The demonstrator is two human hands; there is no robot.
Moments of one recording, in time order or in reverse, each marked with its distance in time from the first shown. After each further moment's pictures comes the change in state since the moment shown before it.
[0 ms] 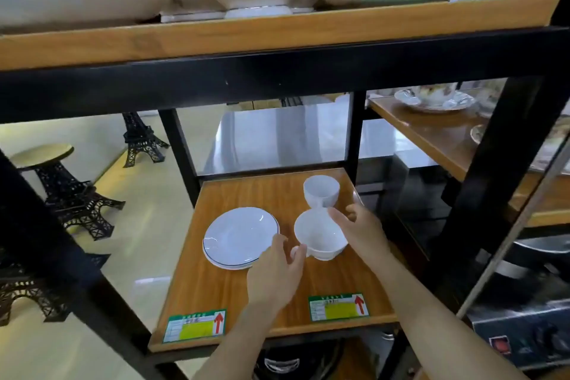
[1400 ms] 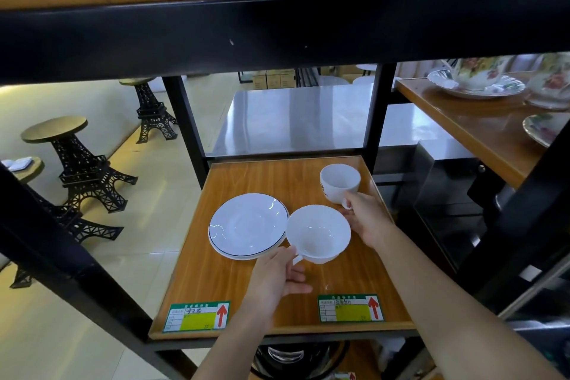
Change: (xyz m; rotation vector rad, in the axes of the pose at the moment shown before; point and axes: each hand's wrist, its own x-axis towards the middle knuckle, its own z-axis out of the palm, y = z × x) left_hand -0.006 -0.002 -0.017 -0.897 -0.191 -0.531; right_hand 0.041 -0.005 0.020 0.518 -0.185 0.301
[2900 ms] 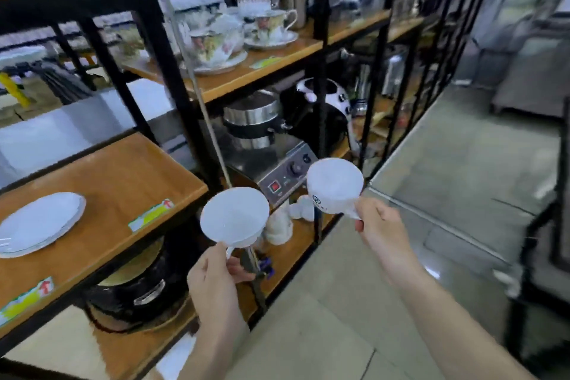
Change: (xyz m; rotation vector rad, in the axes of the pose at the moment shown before) left_hand -0.269 -0.135 0.057 0.012 -0.225 0.253; right_hand -0.438 0.148 -0.193 0.182 0.804 -0.187
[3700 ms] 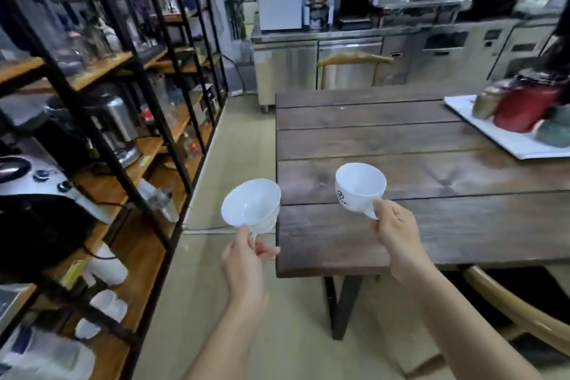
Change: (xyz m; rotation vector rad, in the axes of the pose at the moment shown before) left_hand -0.268 -0.137 0.430 0.020 -0.811 -0.281; right_hand 0.037 0.082 -0.499 0.081 0.872 0.098
